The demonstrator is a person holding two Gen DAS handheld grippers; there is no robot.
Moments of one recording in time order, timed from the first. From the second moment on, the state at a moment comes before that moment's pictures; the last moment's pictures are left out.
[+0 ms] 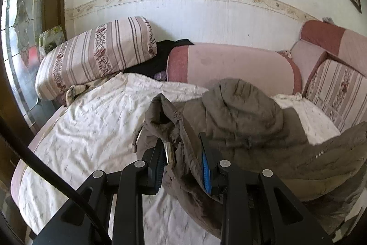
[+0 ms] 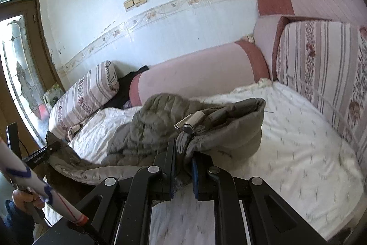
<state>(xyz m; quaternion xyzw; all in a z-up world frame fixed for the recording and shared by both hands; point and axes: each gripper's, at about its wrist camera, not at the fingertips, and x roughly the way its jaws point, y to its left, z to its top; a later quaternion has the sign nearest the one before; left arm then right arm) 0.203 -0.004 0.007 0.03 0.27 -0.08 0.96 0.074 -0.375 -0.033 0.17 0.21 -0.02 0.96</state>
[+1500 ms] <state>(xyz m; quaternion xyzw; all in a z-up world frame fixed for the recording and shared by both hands) 0.356 -0.088 -0.156 0.17 0.27 -0.15 0.94 0.285 -0.323 -0.160 0.06 0.35 0.06 0.93</state>
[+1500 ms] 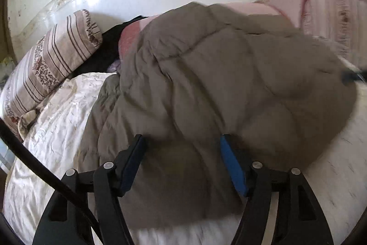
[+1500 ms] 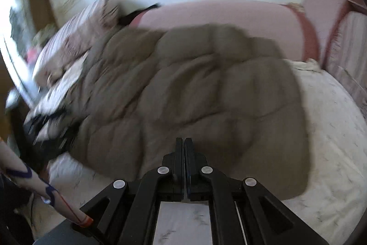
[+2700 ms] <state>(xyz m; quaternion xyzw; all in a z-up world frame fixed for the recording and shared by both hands) 0.343 -0.053 -0.114 0.01 0.35 -0.02 0.94 0.299 -0.300 -0.147 0.21 0.33 0.00 0.92</state>
